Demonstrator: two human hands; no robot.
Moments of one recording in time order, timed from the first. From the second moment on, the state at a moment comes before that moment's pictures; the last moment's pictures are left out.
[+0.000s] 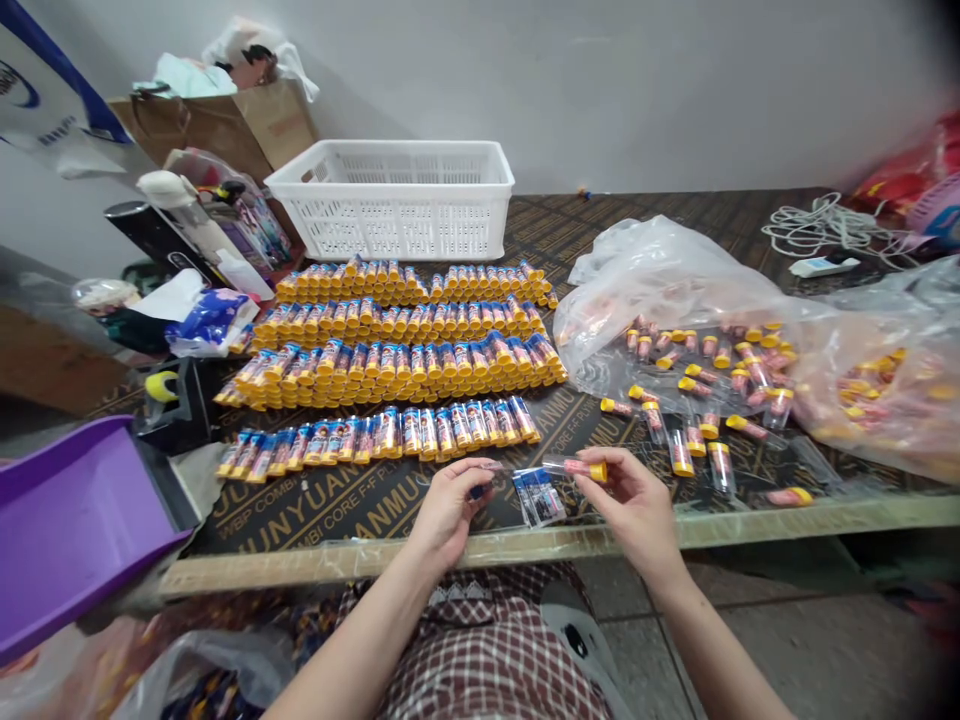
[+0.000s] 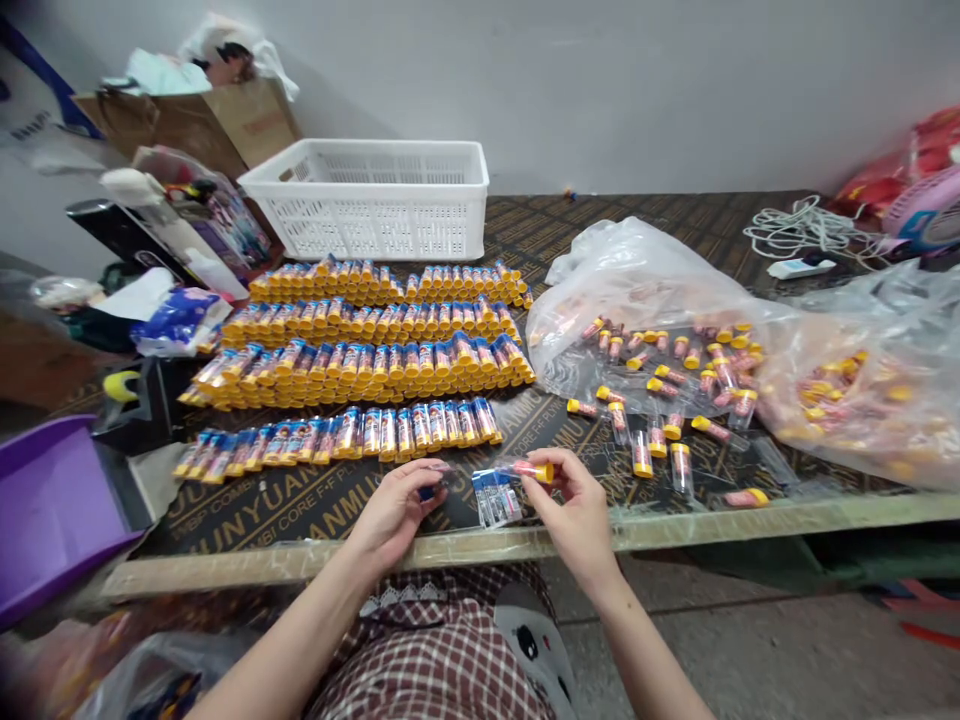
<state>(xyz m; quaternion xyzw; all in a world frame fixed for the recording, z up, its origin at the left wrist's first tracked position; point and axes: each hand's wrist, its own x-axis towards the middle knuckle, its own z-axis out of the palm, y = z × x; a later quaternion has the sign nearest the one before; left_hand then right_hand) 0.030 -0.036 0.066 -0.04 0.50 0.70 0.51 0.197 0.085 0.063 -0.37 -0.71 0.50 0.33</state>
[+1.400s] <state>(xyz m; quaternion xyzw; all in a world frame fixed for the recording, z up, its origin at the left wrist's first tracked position) 0.042 -0.049 0.072 0.11 0.51 0.62 0.59 0.189 0.040 0.054 -0.15 -0.86 0.37 0.31</state>
